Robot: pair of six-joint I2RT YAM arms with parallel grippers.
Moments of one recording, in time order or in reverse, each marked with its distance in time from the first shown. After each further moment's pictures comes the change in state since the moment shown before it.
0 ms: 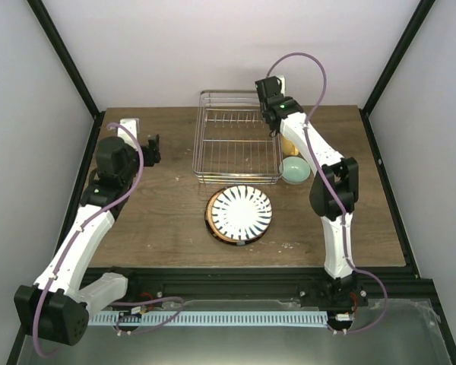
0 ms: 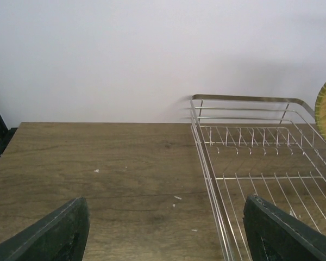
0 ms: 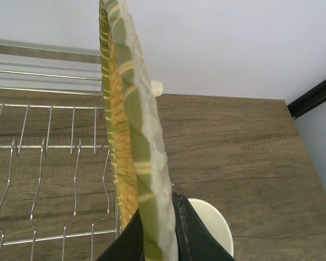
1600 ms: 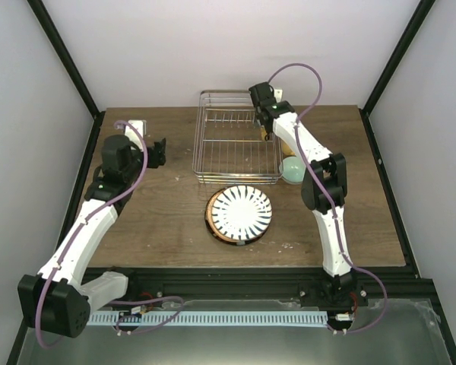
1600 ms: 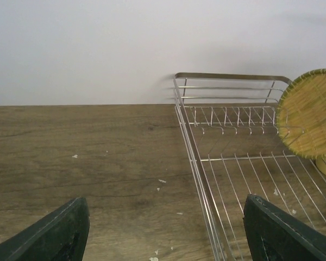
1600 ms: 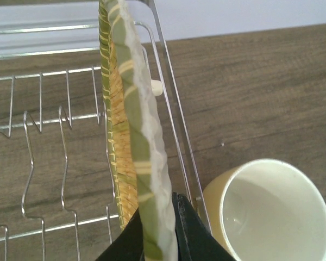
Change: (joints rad) left arm 0.000 0.052 -0.001 -0.010 0.077 -0.010; right arm 0.004 0.146 0.116 -0.122 -0.101 0.249
